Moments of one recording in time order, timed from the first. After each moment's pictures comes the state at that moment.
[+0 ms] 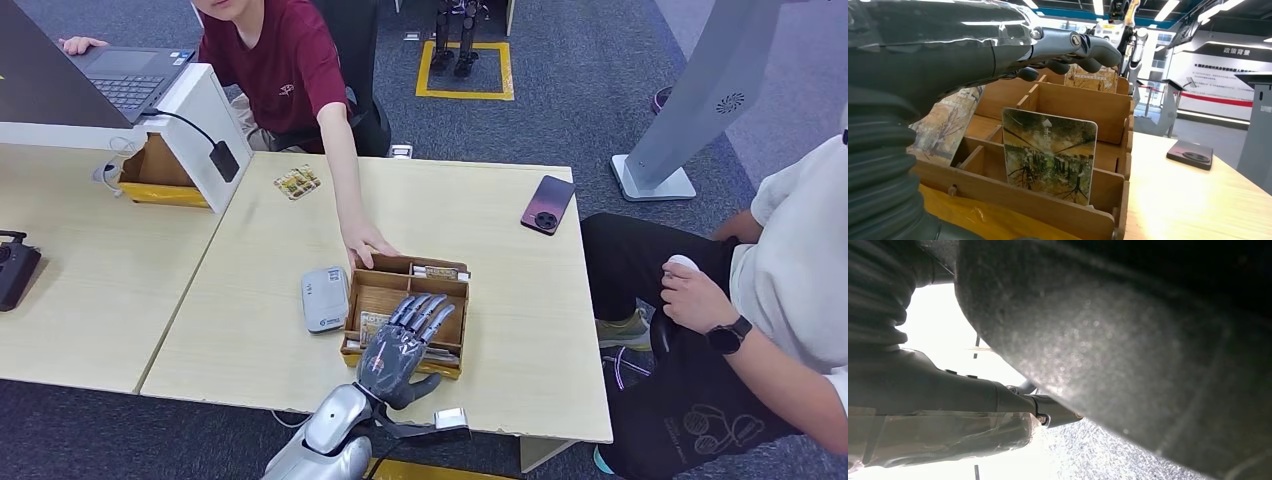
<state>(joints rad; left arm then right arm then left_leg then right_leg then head) -0.27 -0.26 -0.48 -0.84 -1.40 0.69 -0.36 -0.07 0.26 -0.80 -0.22 1.46 -0.06 0.22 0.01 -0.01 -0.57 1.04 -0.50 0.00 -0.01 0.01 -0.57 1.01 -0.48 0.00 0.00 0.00</state>
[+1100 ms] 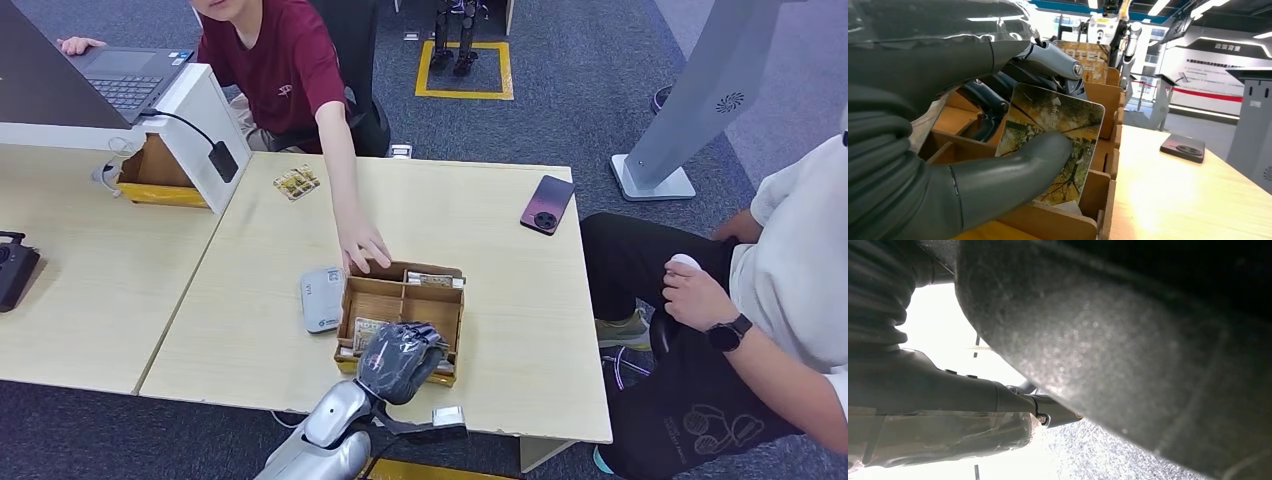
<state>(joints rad) -0.31 -0.25 -0.49 -0.76 -1.34 0.70 -0.38 -0.07 0.26 -0.80 -0.22 1.46 -0.06 0.22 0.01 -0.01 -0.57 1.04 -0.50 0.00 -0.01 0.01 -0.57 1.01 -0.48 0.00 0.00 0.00</state>
